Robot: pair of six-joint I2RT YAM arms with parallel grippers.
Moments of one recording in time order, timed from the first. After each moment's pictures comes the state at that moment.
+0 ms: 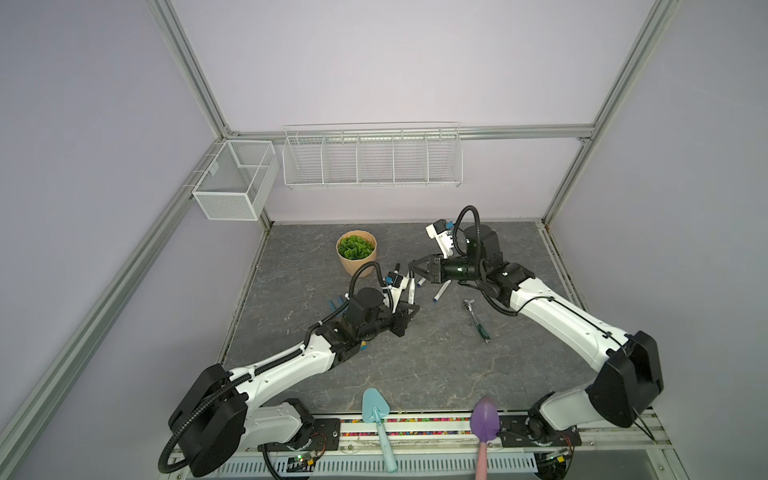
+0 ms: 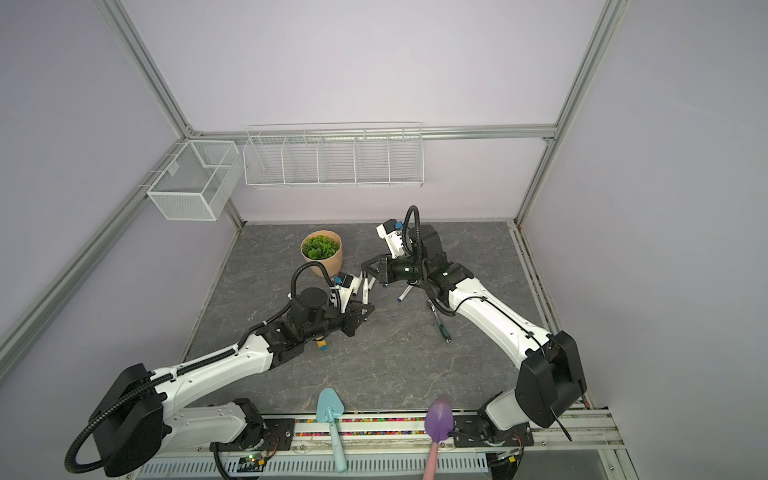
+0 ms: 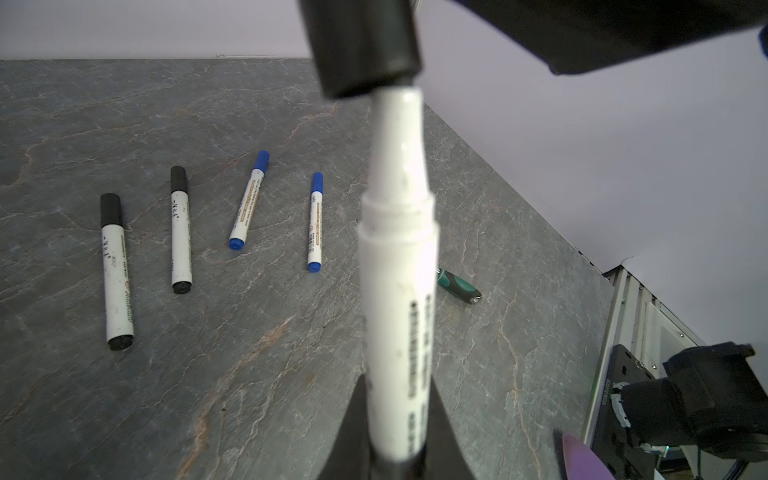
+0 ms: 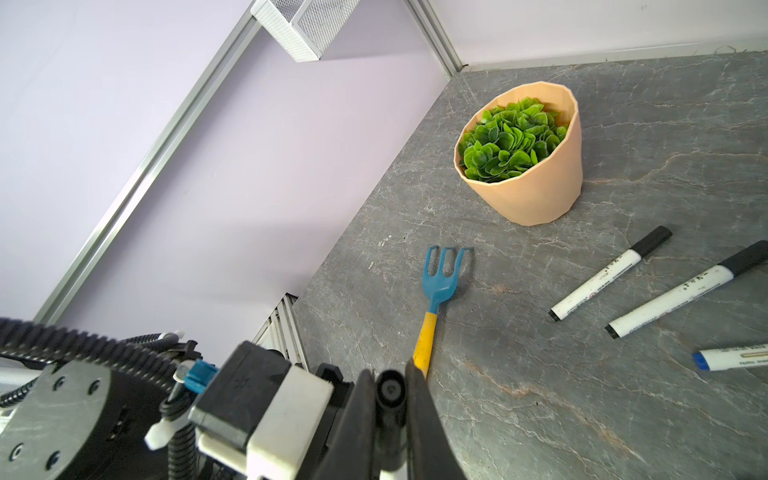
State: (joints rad) left arm -0.83 1.23 0.68 0.17 0.19 -0.34; right arm 0.59 1.48 1.24 -0.19 -0.61 0.49
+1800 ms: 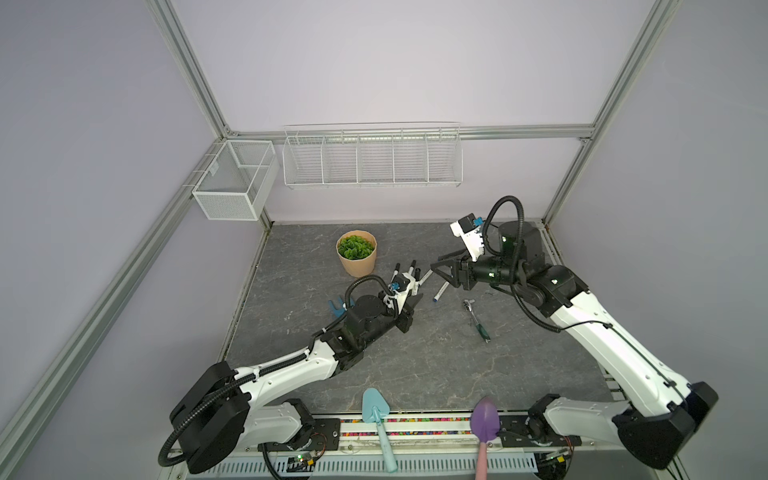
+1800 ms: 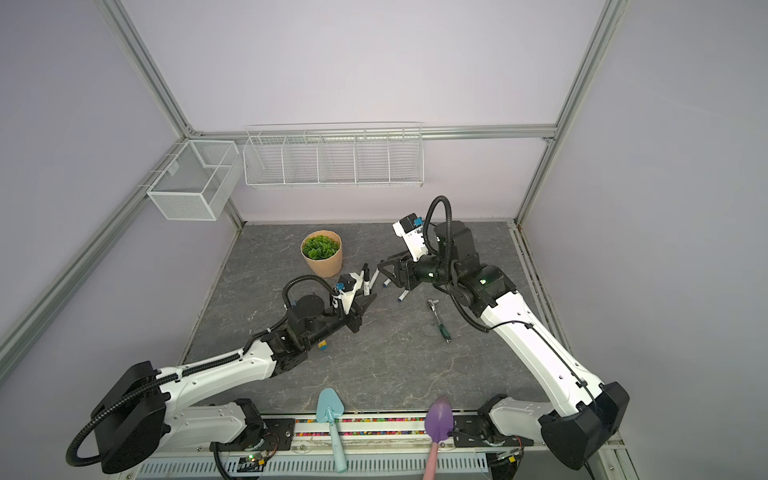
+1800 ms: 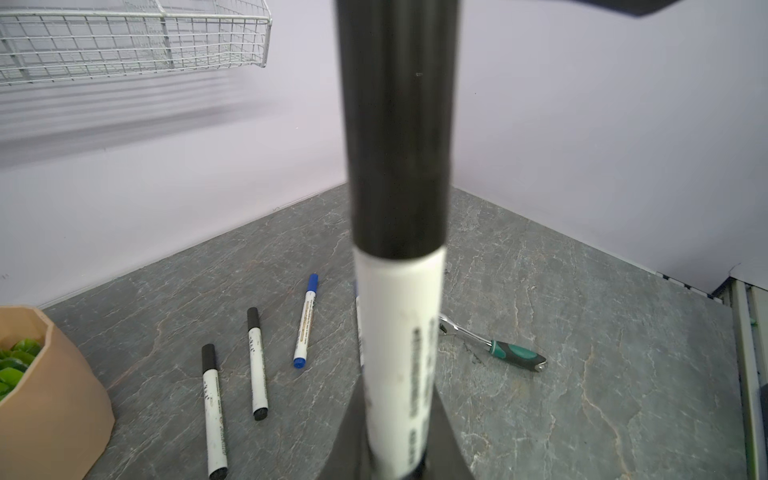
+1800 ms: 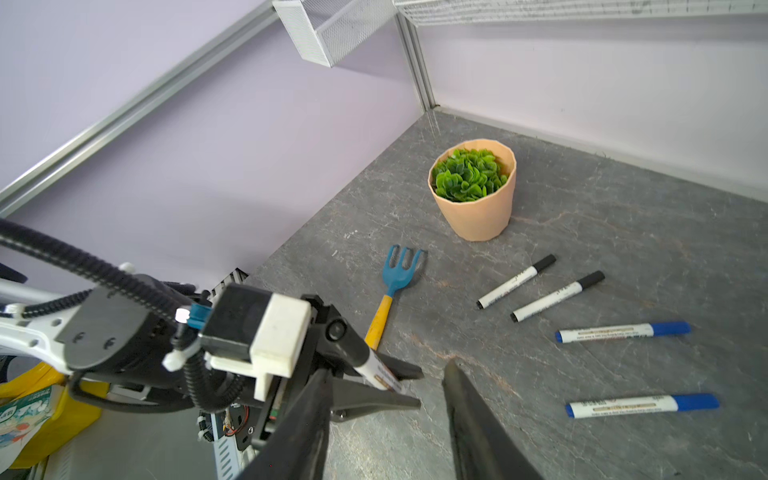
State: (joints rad) left arm -0.91 1.24 0.62 0.47 -0.01 -0.03; right arm 0.57 1.26 1.36 -0.53 -0.50 0.19
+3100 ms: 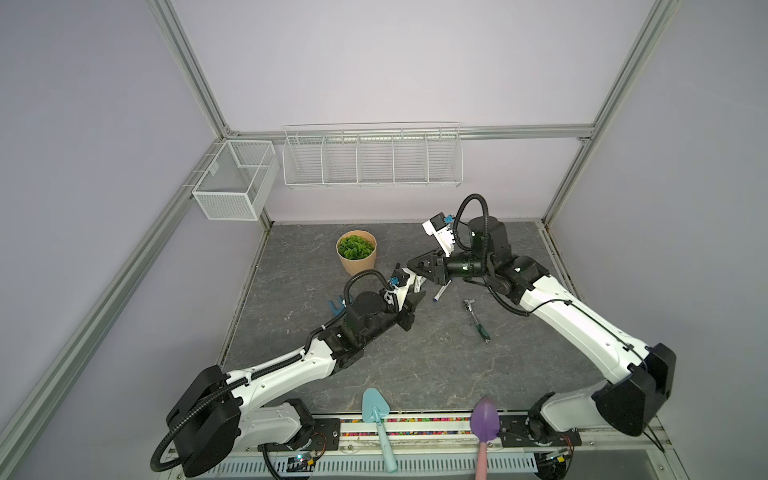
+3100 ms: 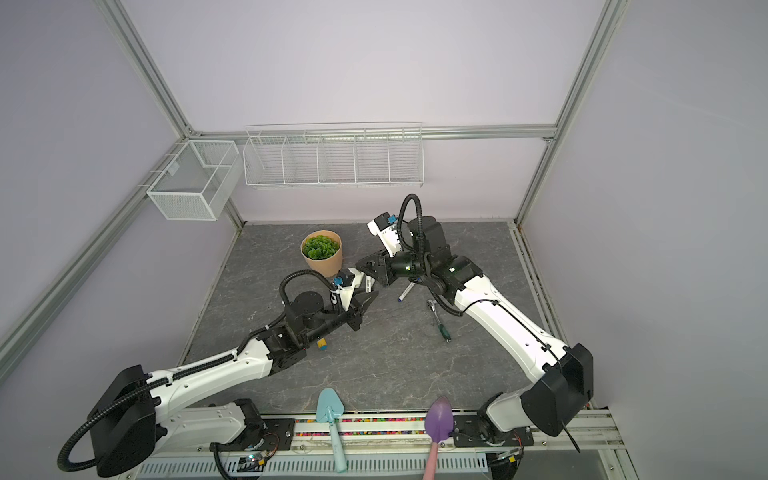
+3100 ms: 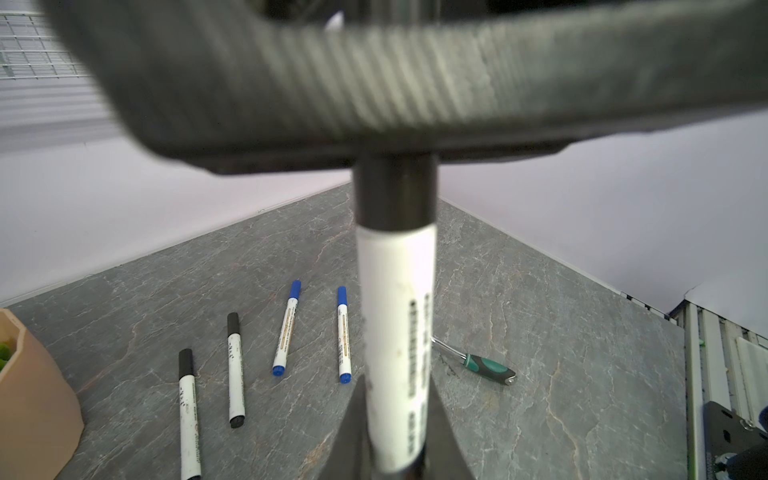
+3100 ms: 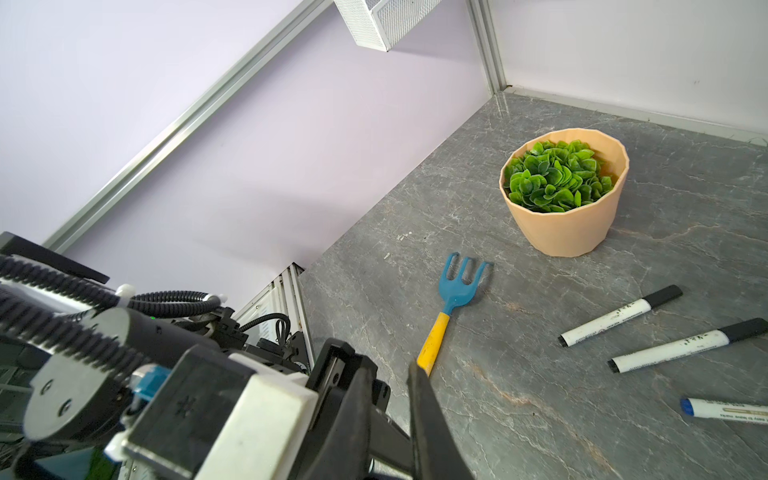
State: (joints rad) left arm -0.92 1.21 0.69 0.39 0.00 -0.10; right arm 0.62 1.44 1.38 -0.38 -0.66 0.29
